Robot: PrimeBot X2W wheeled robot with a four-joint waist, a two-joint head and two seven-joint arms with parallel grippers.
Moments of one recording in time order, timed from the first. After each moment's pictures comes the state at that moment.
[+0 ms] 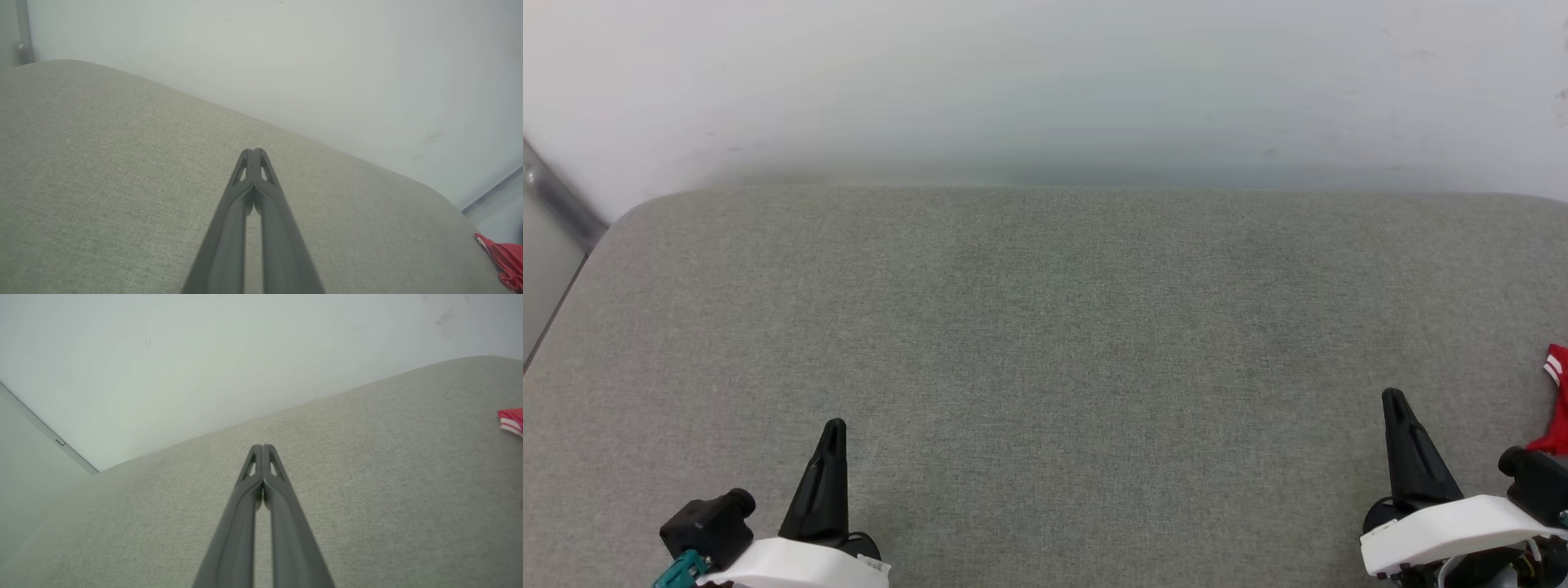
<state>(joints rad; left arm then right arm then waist) 0.05 0.06 -0.01 0.10 -0.46 -0.13 -0.22 0.00 -0.05 -0.07 0.12 0.43 0.13 -0.11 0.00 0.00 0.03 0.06</state>
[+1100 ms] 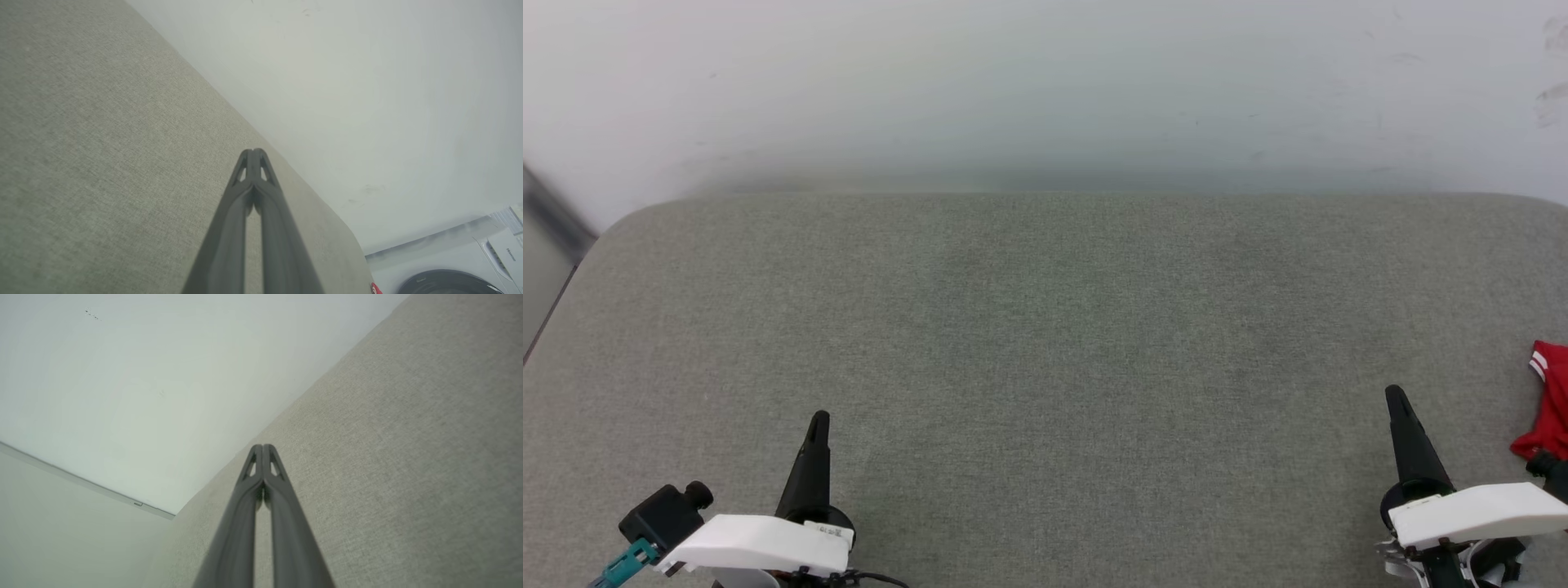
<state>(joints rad) -0.01 0.08 0.01 0.16 -0.95 -0.13 -0.11 -0.04 -0.05 -0.09 0.17 0.91 0.13 -0.02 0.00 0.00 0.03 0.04</state>
